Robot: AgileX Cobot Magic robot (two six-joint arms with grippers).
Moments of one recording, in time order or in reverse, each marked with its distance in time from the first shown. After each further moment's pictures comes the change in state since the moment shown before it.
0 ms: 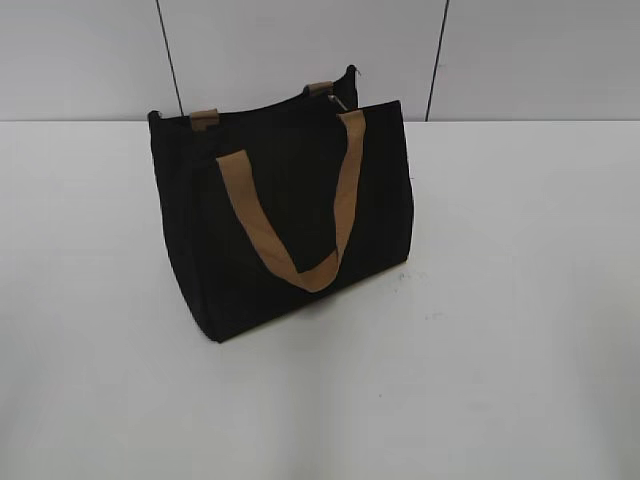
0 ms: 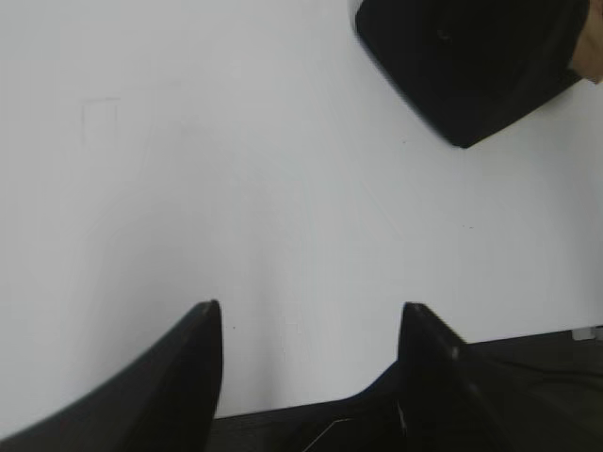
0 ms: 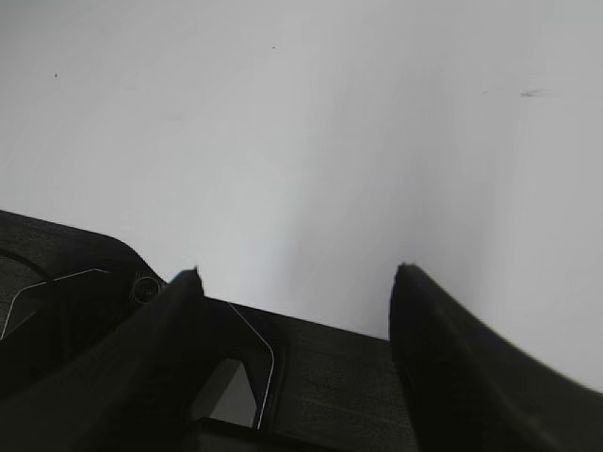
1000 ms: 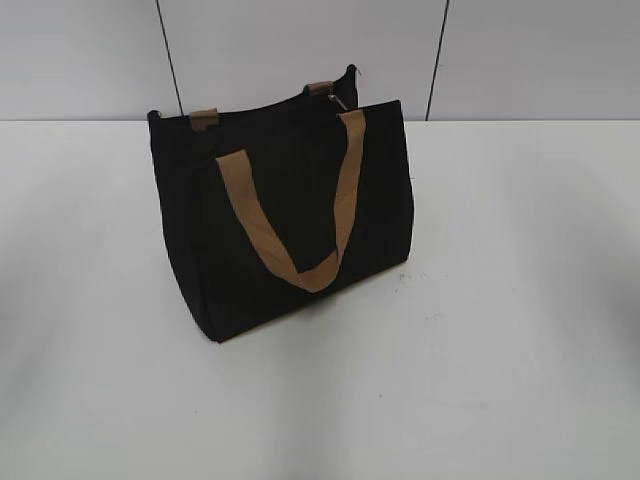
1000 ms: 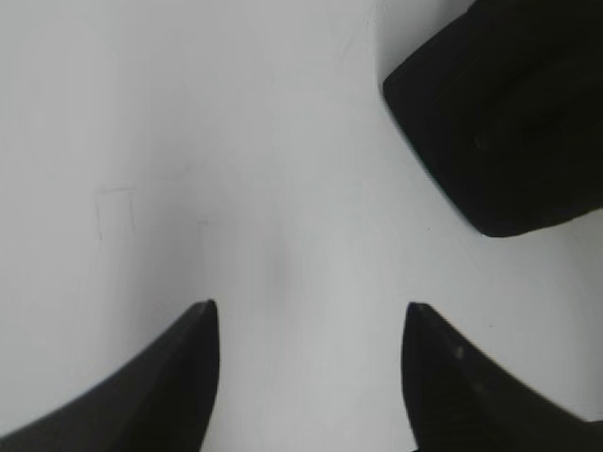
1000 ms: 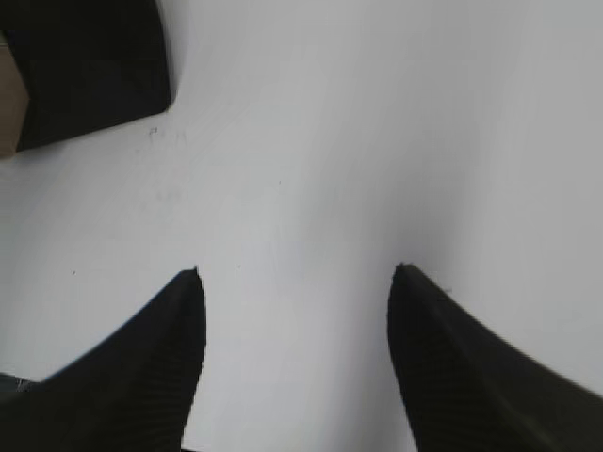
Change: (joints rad) left arm 0.000 0.725 -0.475 0.050 0.004 0.000; right arm 0.000 0.730 -0.753 -0.010 0.101 0.015
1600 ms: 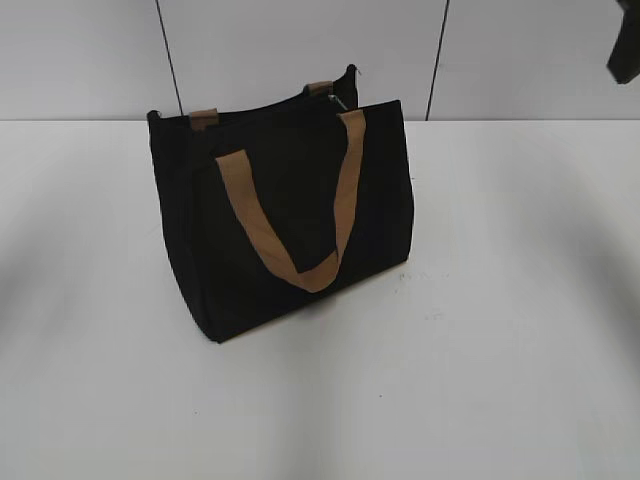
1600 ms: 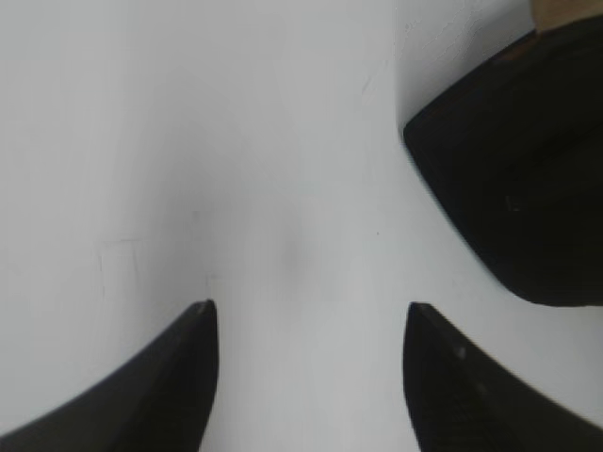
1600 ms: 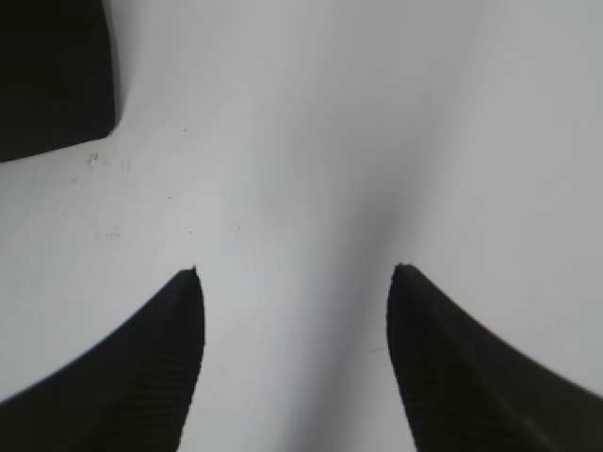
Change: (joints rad) left arm 0.000 0.261 -0.157 0.022 -0.039 0.001; right arm 0.063 0.335 -0.241 -0.116 -0.004 0.012
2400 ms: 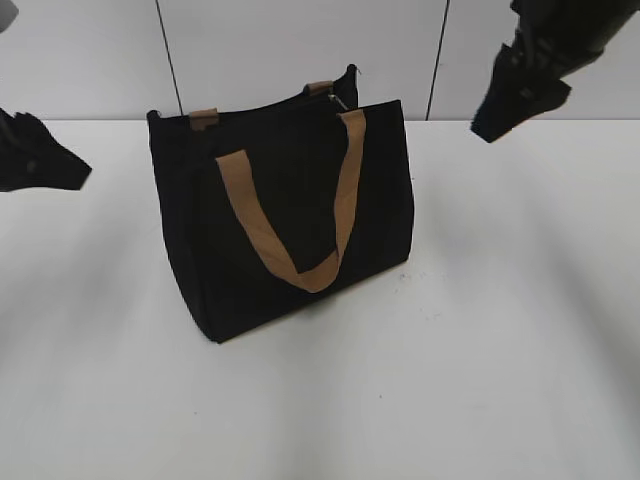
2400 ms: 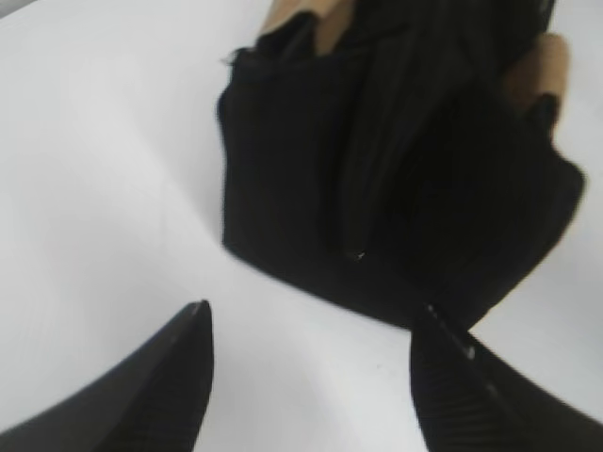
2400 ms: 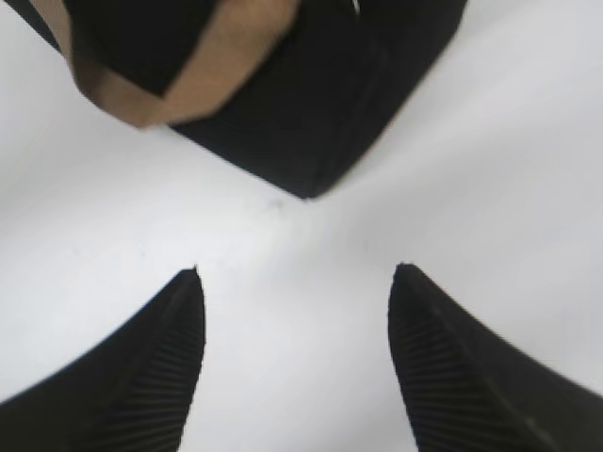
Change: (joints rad) left arm 0.000 0.006 0.281 -0.467 -0.406 0.825; right arm 0.138 0.144 0.000 0.259 -0.058 -0.665
